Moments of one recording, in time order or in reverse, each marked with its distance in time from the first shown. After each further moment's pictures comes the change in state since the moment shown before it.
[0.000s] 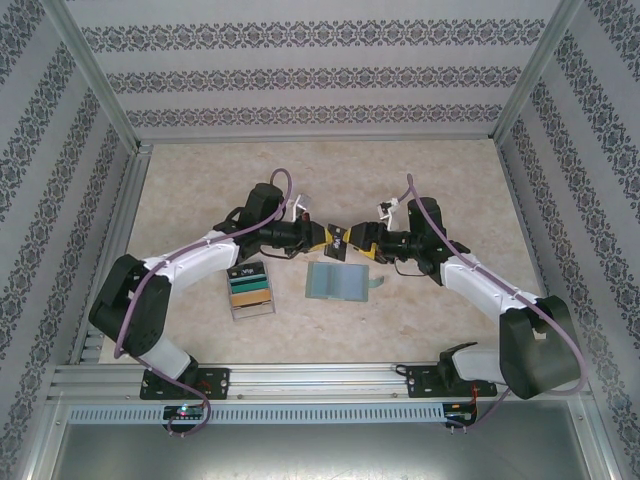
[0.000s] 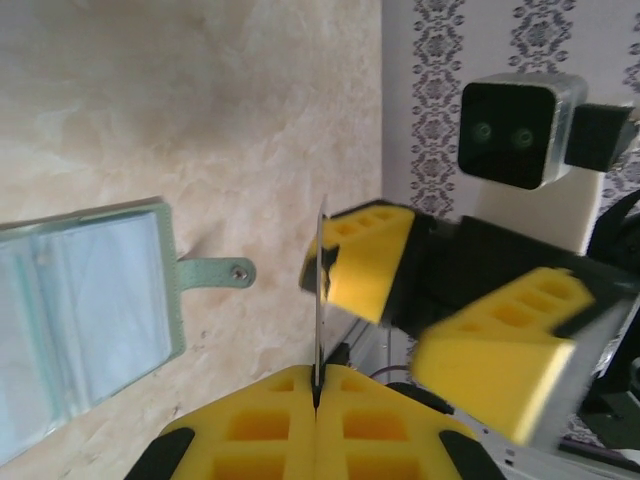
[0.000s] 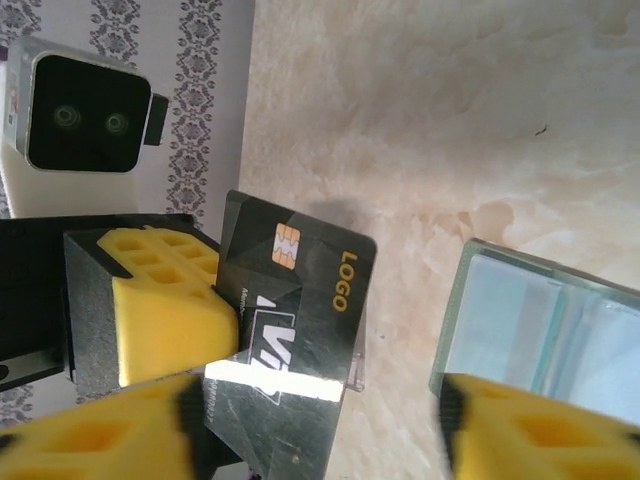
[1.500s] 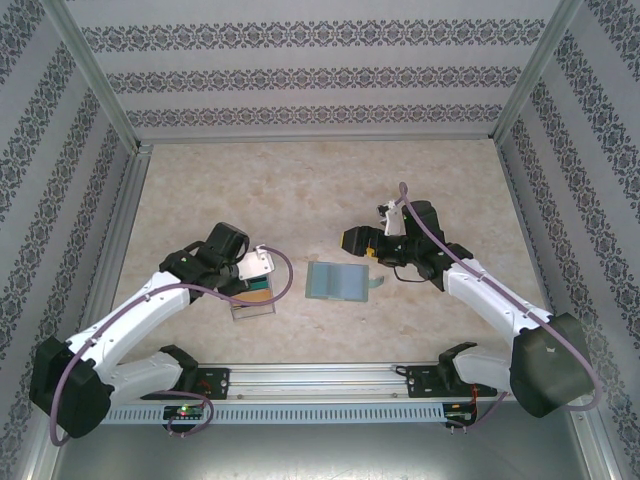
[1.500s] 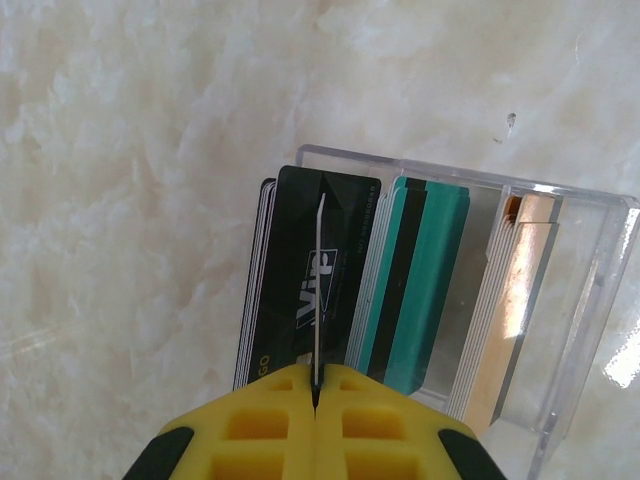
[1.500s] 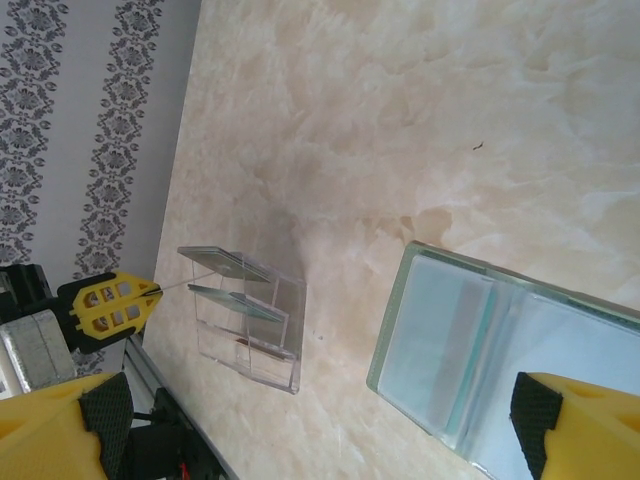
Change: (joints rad) left arm 0.010 -0.479 -0.201 -0.712 -0.845 1.698; right arm 0.079 -0.093 0.029 -0.171 0.203 -0.119
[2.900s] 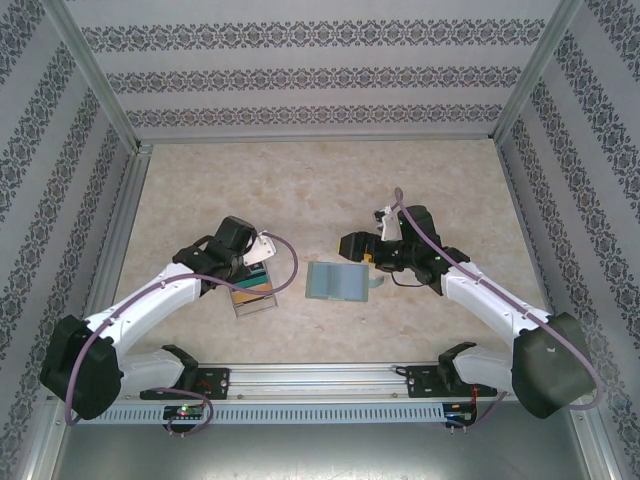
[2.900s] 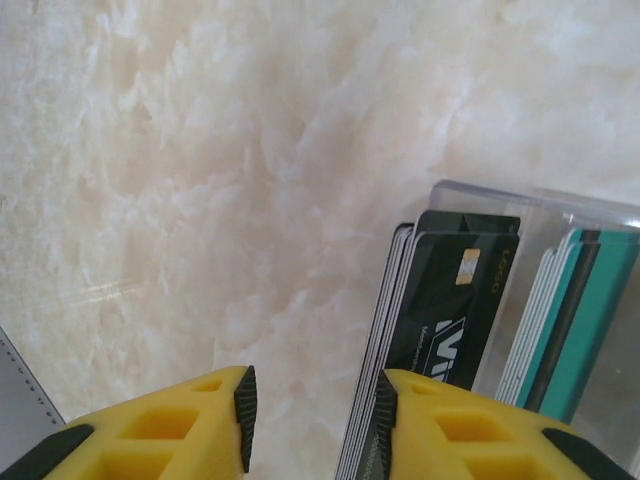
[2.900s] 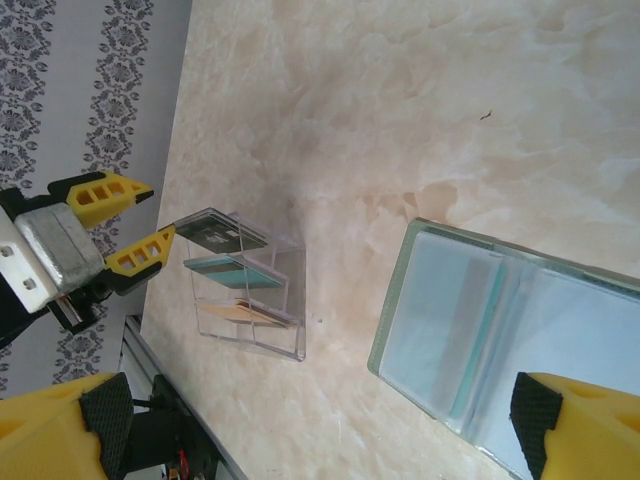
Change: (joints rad) left arm 0.011 0.103 -0.007 0.195 -0.176 -0.065; right arm 0.034 -0.006 -0.031 0.016 0.011 0.016
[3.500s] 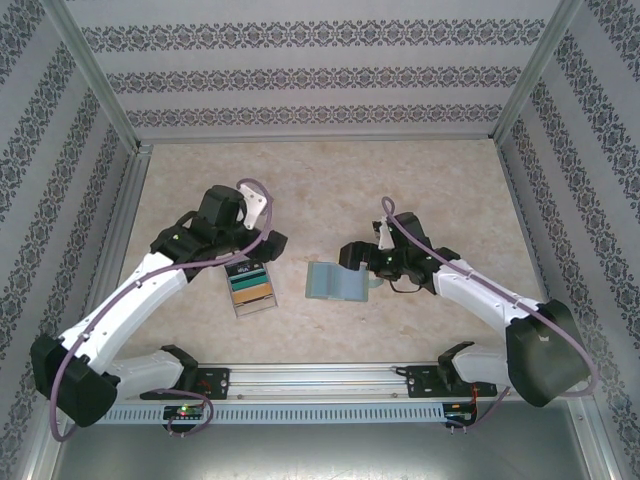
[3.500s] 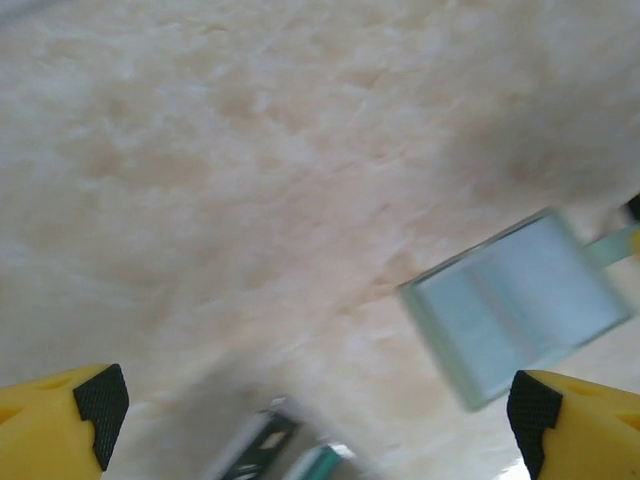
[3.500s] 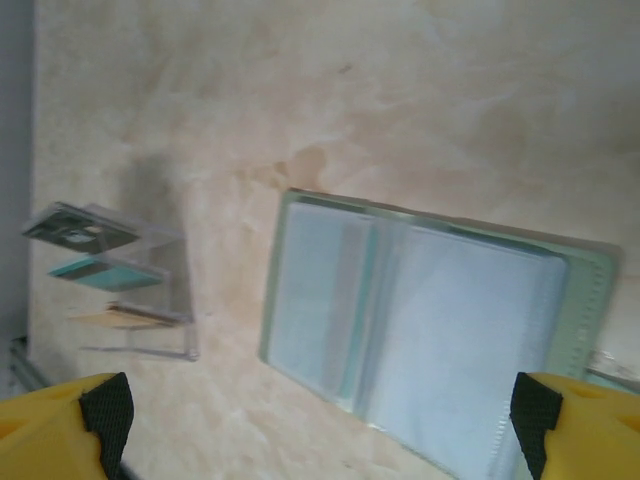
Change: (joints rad) left arm 0.005 -0.029 0.282 -0.090 0.346 -0.745; right arm 0.047 0.068 -0.005 -0.113 0.193 -0.033
